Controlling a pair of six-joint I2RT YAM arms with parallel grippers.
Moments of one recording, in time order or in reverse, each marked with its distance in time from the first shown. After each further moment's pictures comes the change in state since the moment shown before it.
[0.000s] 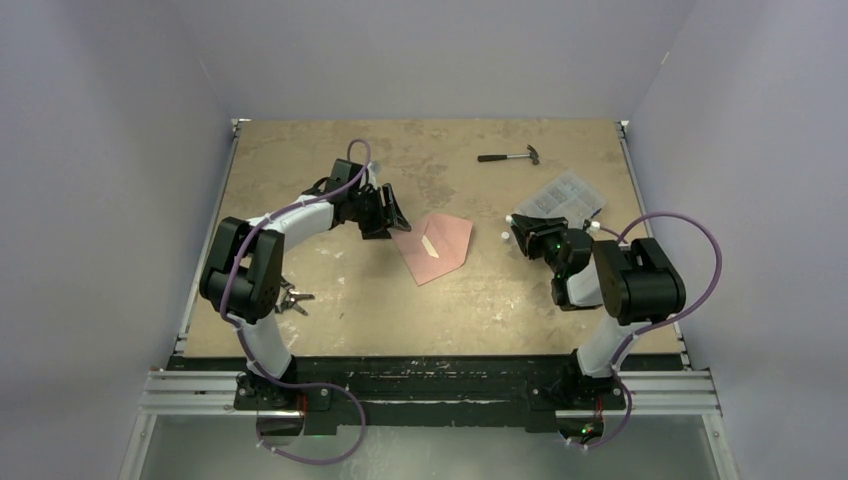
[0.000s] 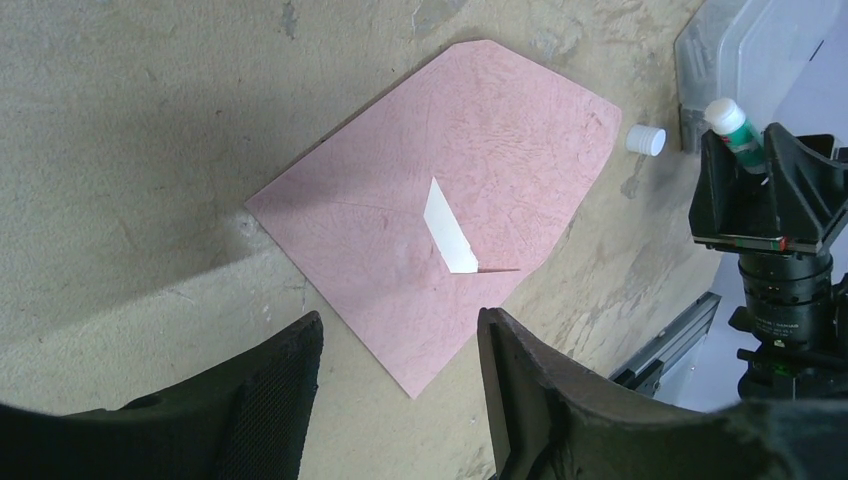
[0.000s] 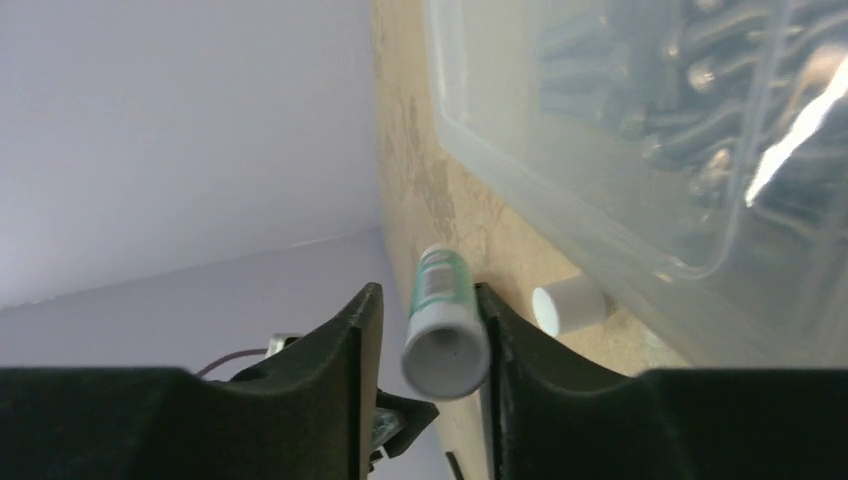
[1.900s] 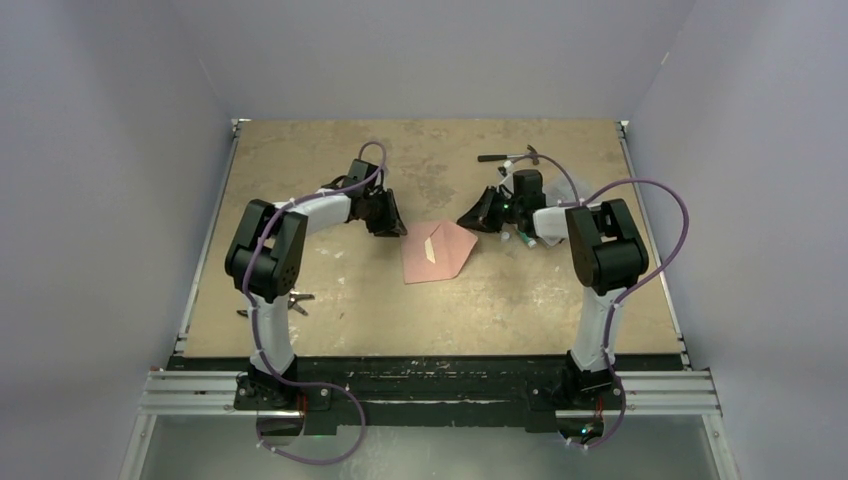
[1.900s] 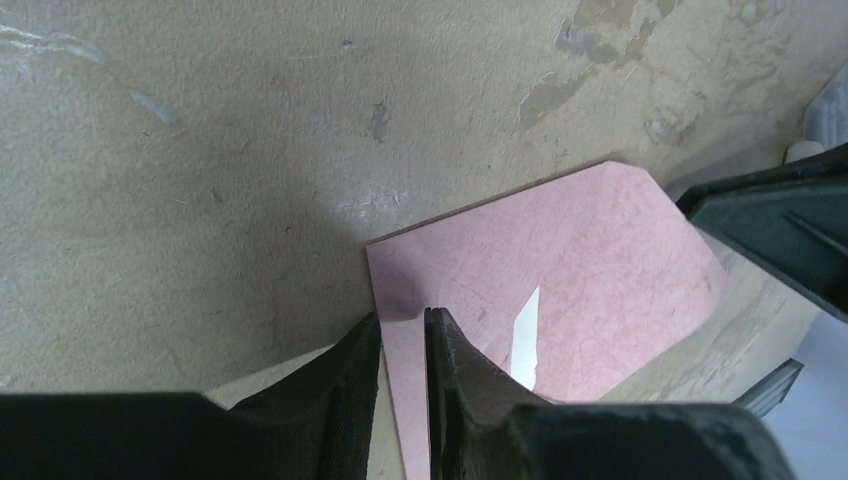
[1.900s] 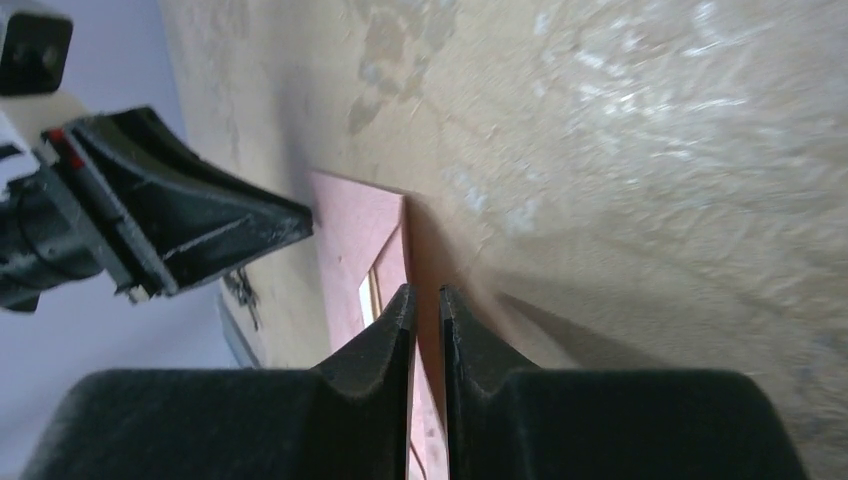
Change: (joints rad) left arm -0.032 0.192 0.117 -0.014 -0.135 0.023; right arm 0.169 0.251 0.708 -0.863 -0.413 -0.760
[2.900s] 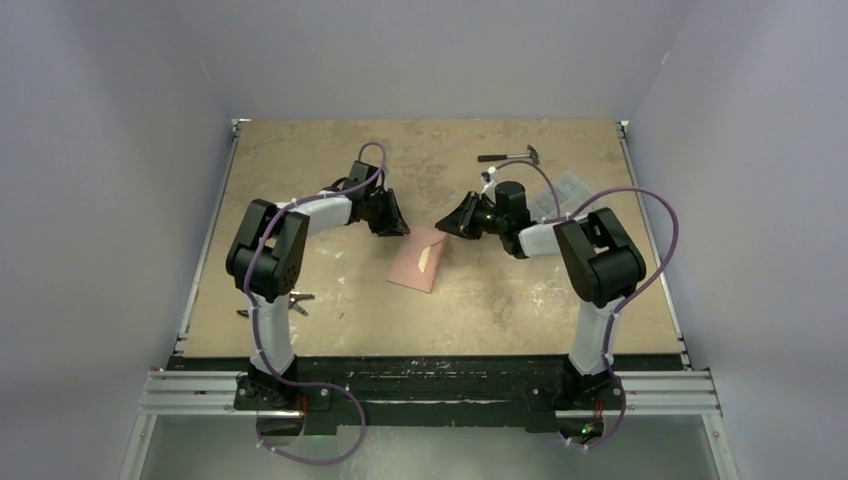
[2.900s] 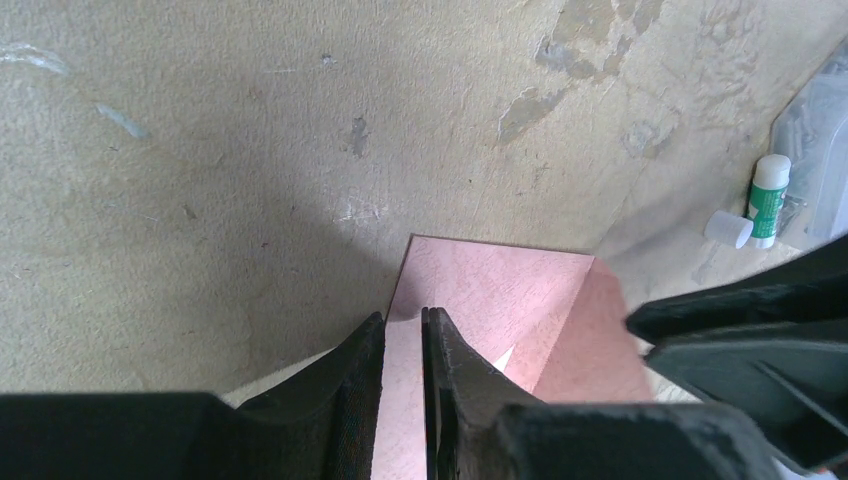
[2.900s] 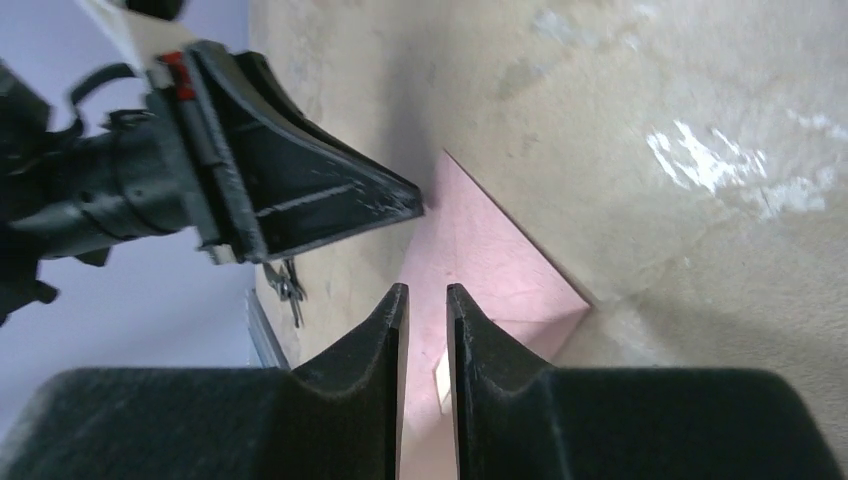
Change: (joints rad) left arm -0.008 0.008 -0.016 0.055 0.008 -0.047; right arm 0.143 -0.056 -0.150 0.303 0.040 0.155
